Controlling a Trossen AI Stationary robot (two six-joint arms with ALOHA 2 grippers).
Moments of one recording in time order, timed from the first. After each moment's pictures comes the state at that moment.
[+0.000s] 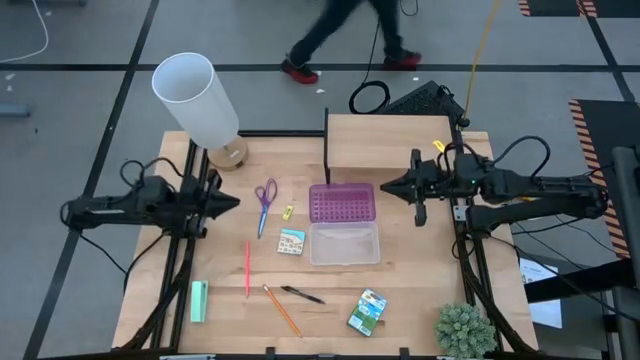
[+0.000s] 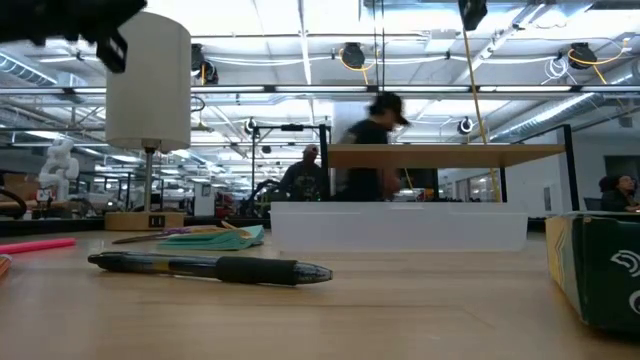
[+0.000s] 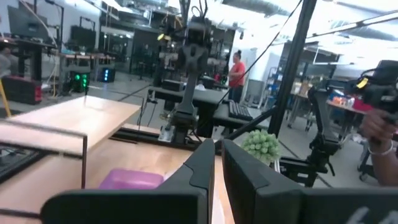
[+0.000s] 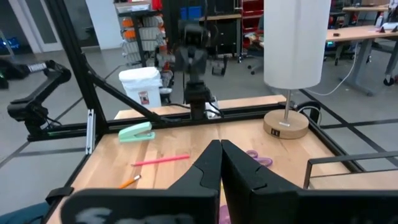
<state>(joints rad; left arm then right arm) 0.01 0.18 0.30 0.02 0.07 -0.21 -0.05 0.79 0.75 -0.08 -0.03 0.10</state>
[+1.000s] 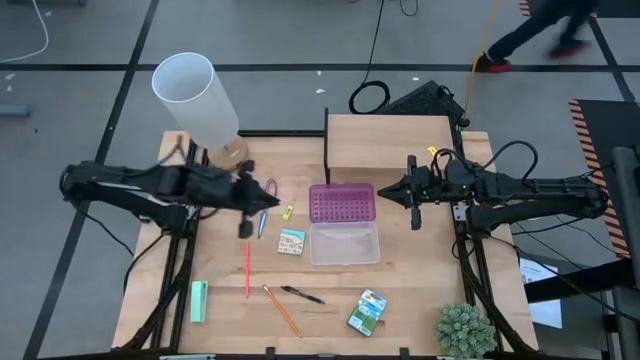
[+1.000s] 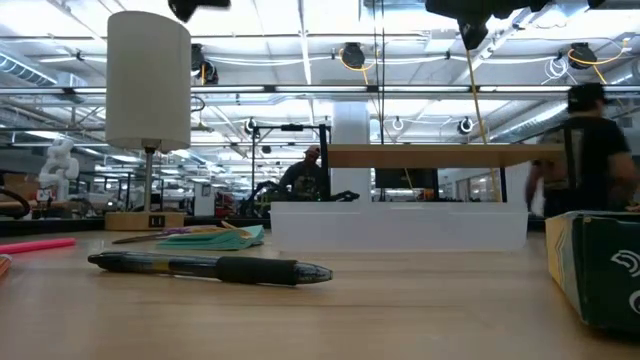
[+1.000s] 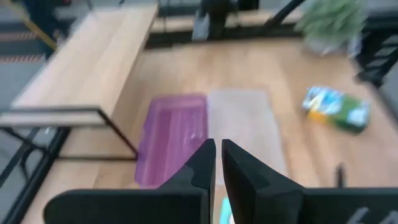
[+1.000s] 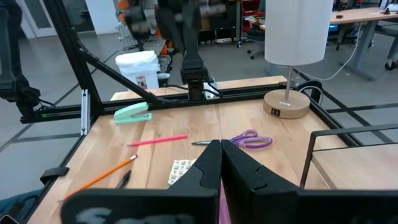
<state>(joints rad) -0.10 1.04 1.02 -0.50 -0.17 0.01 -0.05 0.79 0.67 -0.07 -0.03 0.10</state>
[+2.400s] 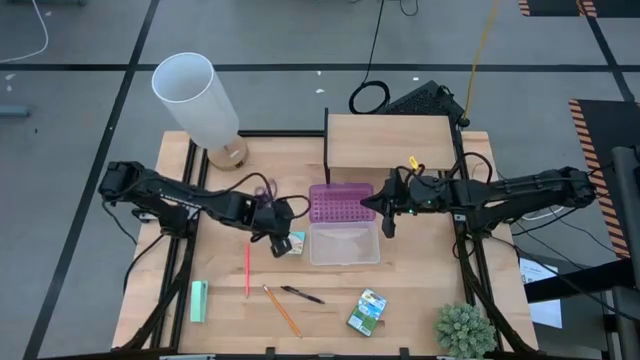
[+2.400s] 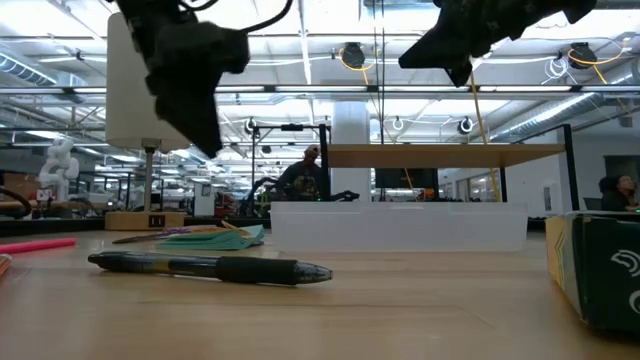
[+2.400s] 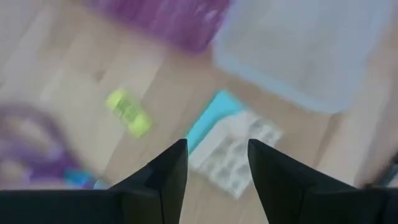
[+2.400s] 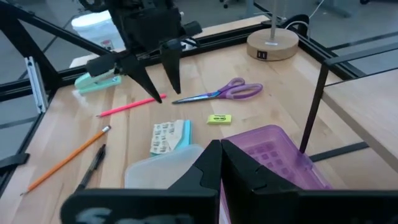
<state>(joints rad) -0.15 1.47 1.00 -0.67 -0.21 -0.61 0.04 1.04 0.67 -0.03 0.16 0.24</state>
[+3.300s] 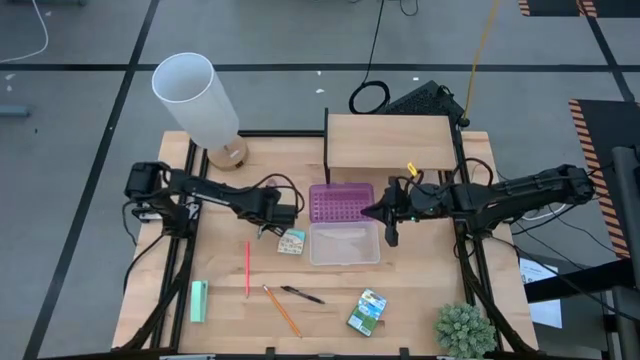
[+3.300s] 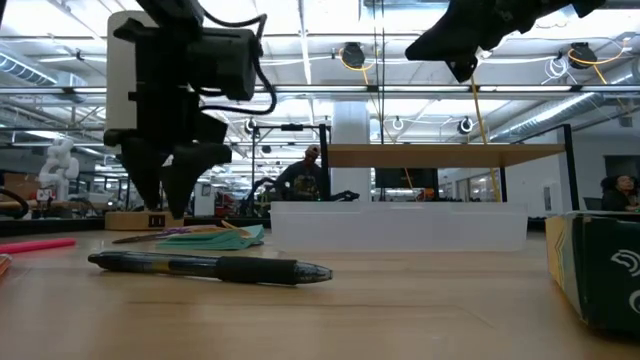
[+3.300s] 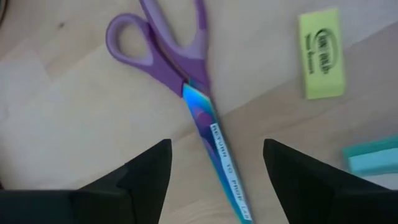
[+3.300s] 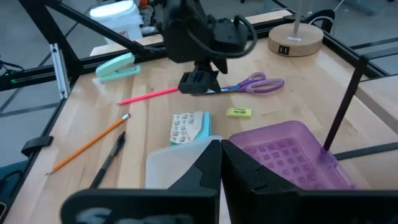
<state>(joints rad) -0.03 1.69 1.00 -0.95 -0.29 -1.06 0.11 1.04 0.67 -0.05 0.16 0.25</state>
